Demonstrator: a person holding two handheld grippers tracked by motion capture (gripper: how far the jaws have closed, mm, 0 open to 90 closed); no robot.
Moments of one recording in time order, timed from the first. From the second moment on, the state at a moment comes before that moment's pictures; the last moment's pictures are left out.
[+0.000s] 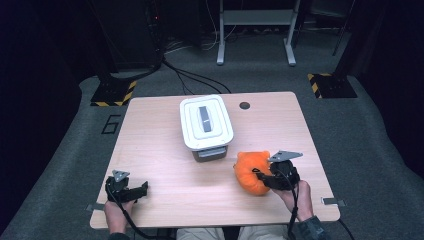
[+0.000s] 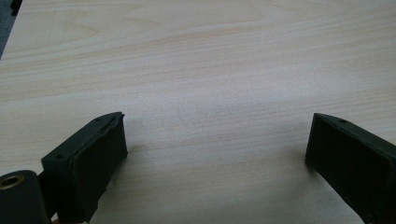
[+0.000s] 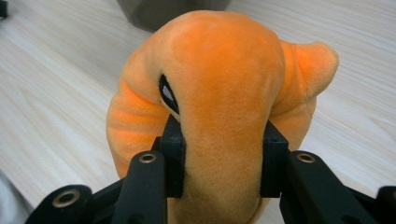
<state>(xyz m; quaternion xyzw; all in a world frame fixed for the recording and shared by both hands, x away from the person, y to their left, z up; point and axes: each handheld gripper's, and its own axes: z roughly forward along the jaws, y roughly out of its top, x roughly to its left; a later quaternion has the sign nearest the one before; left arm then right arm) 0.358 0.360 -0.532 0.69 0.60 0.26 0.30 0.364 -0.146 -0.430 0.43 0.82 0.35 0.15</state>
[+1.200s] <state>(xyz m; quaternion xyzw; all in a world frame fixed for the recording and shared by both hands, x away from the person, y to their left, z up) 0.358 0.360 -0.532 0.69 0.60 0.26 0.30 0.423 -0.224 -0.432 0.53 0.76 0.30 0.23</state>
